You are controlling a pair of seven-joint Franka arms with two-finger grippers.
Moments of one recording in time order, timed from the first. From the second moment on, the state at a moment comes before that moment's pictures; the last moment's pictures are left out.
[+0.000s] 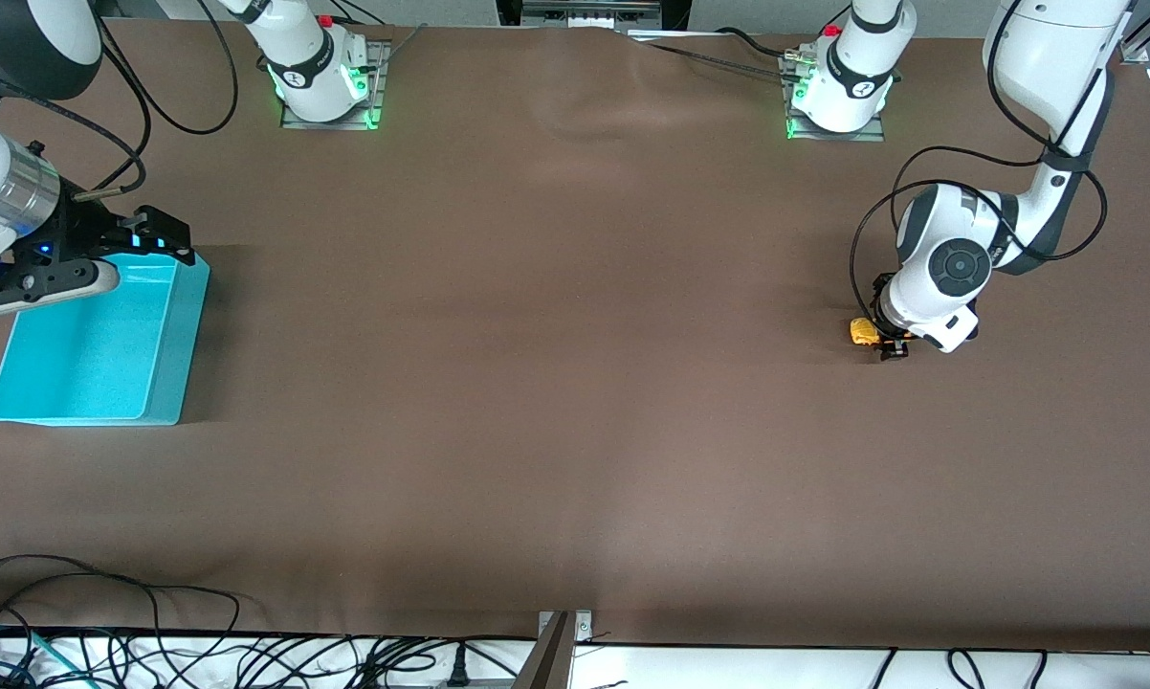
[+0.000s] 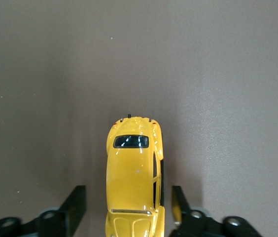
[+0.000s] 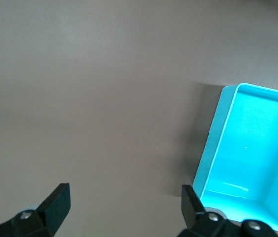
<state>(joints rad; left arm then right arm) 0.02 0.37 -0.05 -2.28 0.28 2.49 -1.88 -0.01 0.08 0.06 -1.65 0.02 1.66 -0.18</state>
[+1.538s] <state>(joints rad) -0.04 0.46 -0.20 -2.13 0.31 2.42 -2.11 -0.01 0.08 0.06 -1.65 0.02 1.66 -0.18</state>
